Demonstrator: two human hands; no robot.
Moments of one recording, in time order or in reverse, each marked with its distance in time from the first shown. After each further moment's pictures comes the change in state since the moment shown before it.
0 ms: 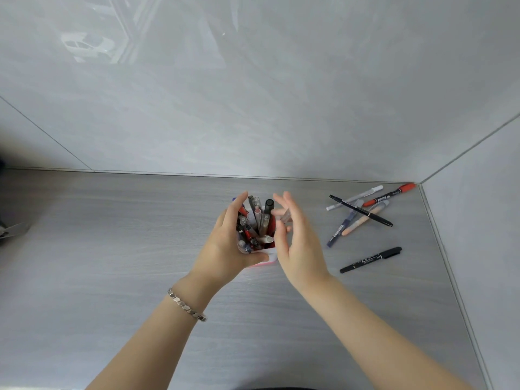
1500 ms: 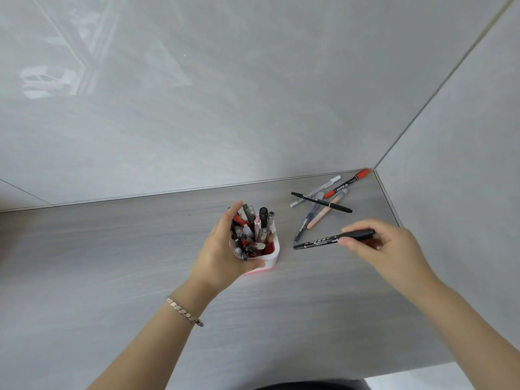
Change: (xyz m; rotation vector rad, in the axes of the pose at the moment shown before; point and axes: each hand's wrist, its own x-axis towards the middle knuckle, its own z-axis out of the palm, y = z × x) left_hand 0.004 0.030 0.037 -0.036 -0.120 -0.005; right_hand -0.043 0.016 -0.170 -0.047 0.009 0.414
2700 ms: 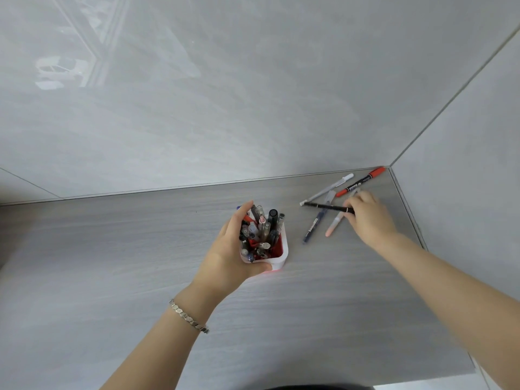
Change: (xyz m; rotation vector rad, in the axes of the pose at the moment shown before) left_hand 0.001 0.005 -0.001 0.075 -0.053 0.017; right_hand 0.103 0.098 0.034 -0.771 -0.097 0.014
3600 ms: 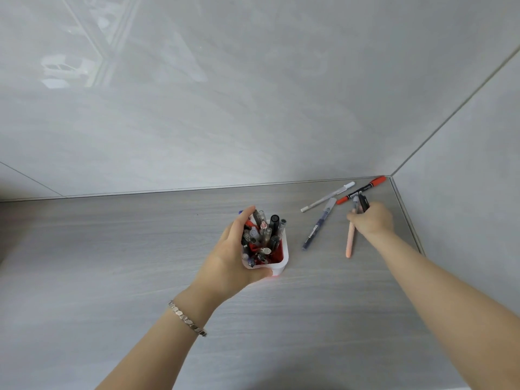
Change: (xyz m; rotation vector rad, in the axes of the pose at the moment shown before) left_hand -0.001 0.000 -0.001 0.048 0.008 0.011; right_hand 0.016 -0.009 -0.008 0.473 0.011 0.589
